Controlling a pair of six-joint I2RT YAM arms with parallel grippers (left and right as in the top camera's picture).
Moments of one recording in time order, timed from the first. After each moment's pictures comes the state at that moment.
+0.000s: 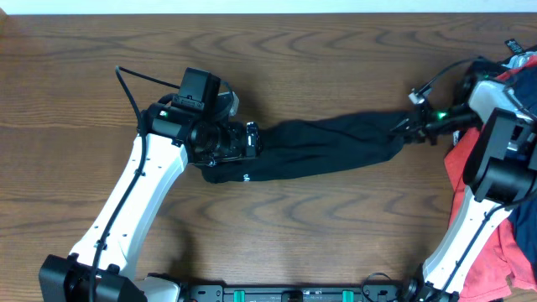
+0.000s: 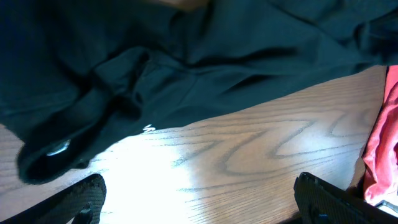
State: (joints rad) left arm -0.29 1.49 1.26 -1.02 0.36 -0.35; right arm -0.32 2.33 1.65 -1.21 -0.84 -0.30
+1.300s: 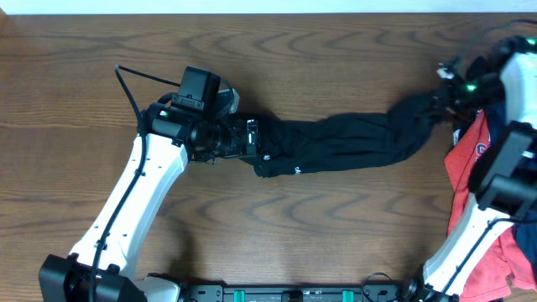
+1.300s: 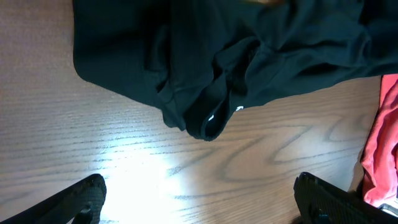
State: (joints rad) left arm -0.29 1.49 1.26 -0.99 0.36 -0.35; right arm -0.32 2.25 1.96 -1.51 -0.62 -0.25
